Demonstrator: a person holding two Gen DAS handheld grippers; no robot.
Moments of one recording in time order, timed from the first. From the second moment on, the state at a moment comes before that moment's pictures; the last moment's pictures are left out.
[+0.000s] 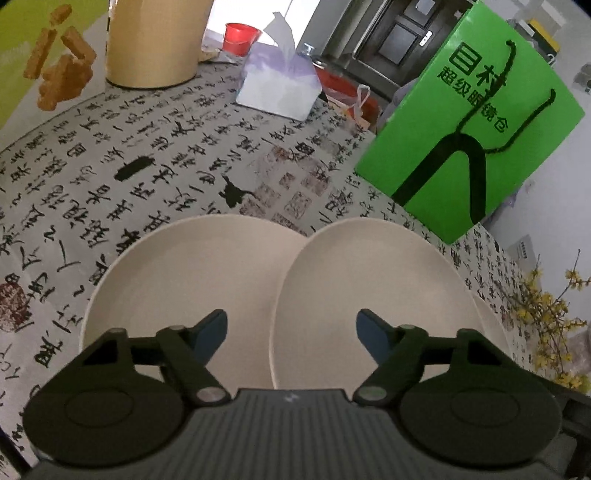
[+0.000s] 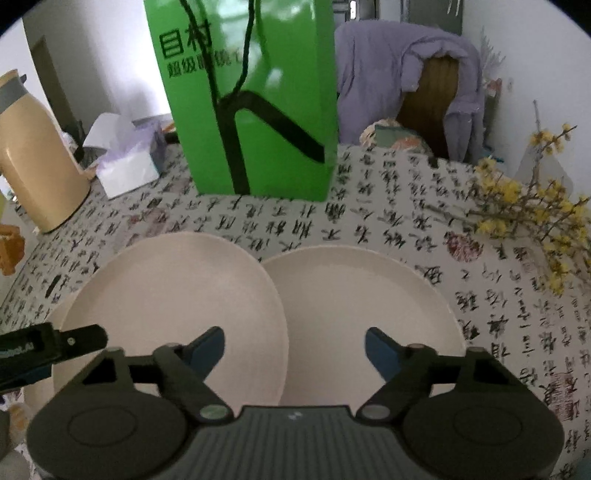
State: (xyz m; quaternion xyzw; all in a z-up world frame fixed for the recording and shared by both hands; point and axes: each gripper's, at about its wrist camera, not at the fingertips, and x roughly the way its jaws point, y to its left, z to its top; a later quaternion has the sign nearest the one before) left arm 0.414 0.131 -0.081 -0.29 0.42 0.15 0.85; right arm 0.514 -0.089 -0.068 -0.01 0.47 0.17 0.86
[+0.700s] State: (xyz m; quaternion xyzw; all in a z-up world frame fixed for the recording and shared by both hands) left arm 0.416 0.124 -0.081 -0.26 0.40 0.14 0.86; right arm 0.515 -0.086 -0.074 0.01 0.48 0.20 0.85
